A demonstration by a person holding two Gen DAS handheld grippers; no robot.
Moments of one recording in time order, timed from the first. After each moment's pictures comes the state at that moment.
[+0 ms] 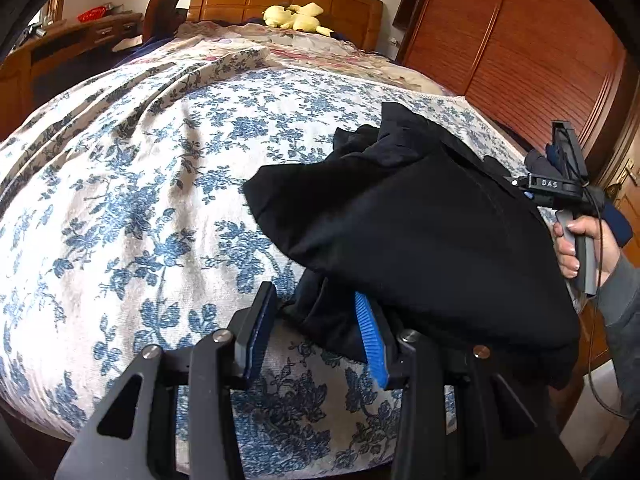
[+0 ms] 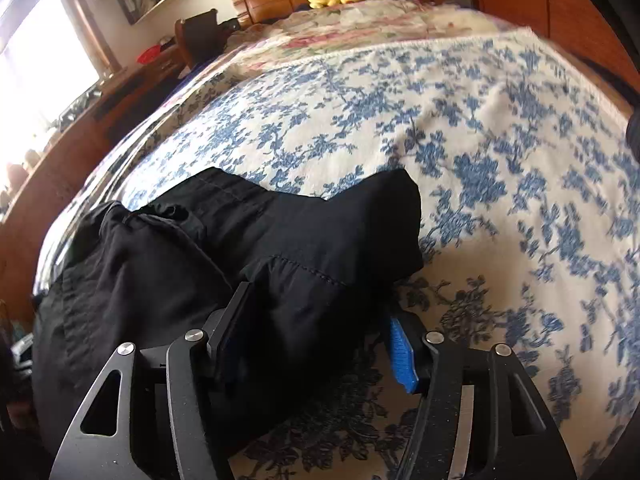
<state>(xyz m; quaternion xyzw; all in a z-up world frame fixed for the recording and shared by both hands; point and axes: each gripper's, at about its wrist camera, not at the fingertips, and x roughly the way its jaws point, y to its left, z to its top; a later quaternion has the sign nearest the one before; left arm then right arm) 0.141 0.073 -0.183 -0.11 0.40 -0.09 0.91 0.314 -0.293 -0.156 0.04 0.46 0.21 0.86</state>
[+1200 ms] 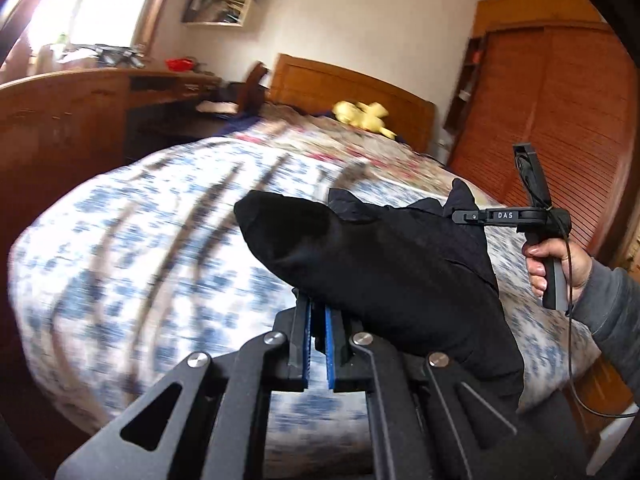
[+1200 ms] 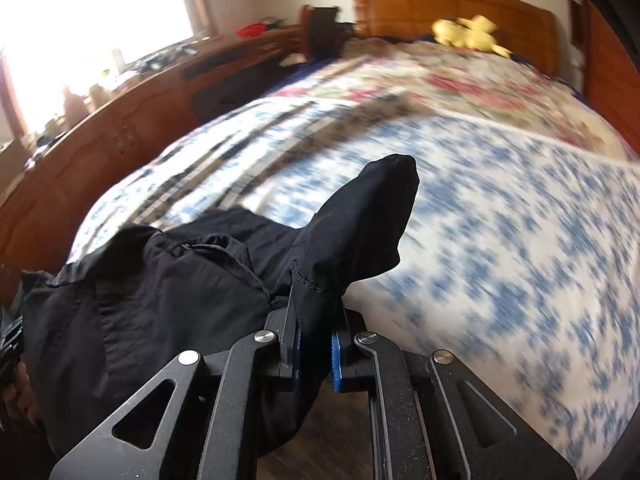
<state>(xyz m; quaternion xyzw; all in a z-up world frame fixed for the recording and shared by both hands) 0.022 0.288 -0.129 -0.15 0.24 0.02 0.96 0.299 -0.011 -0.094 -0.06 0.40 0.34 0.85</state>
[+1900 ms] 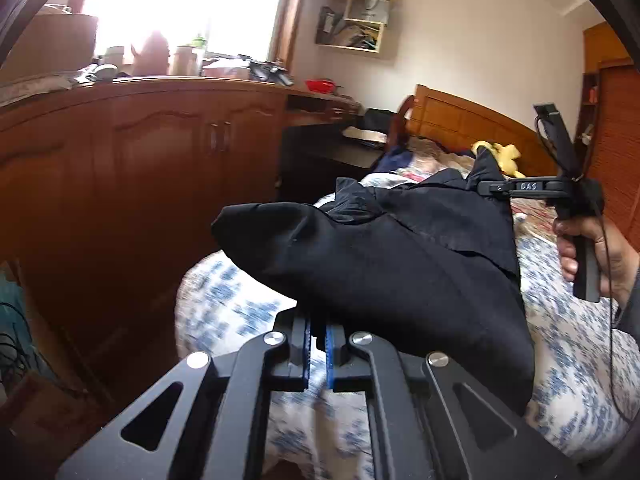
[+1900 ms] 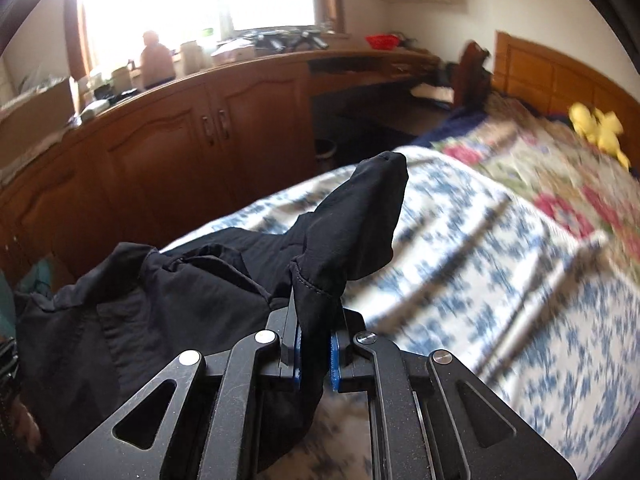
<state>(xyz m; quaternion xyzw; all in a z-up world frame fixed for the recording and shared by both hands) -0.023 0.481 -0.145 -0.16 0.22 0.25 0.93 0.291 0.343 -0.067 -0.15 0.32 0.47 0.81</state>
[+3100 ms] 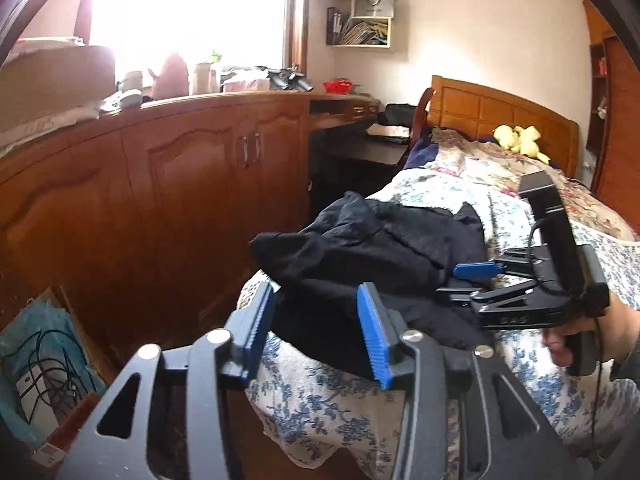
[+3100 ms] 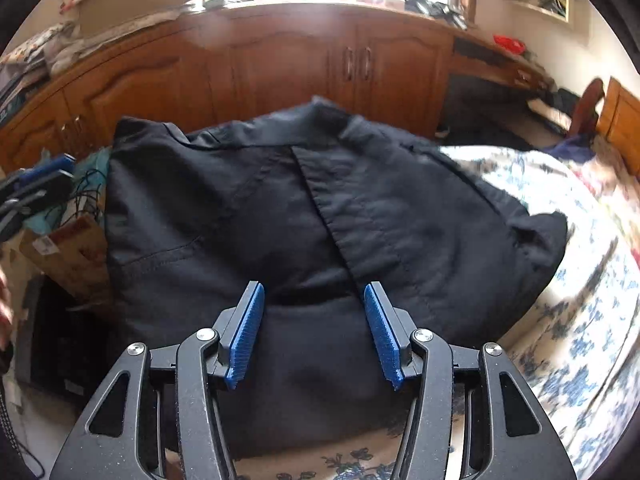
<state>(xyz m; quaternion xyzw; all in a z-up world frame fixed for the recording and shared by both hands) -0.056 0.476 -0.119 -0.10 0.23 0.29 0.92 0.153 0.417 -0.159 -0.26 0.32 0.58 0.70</state>
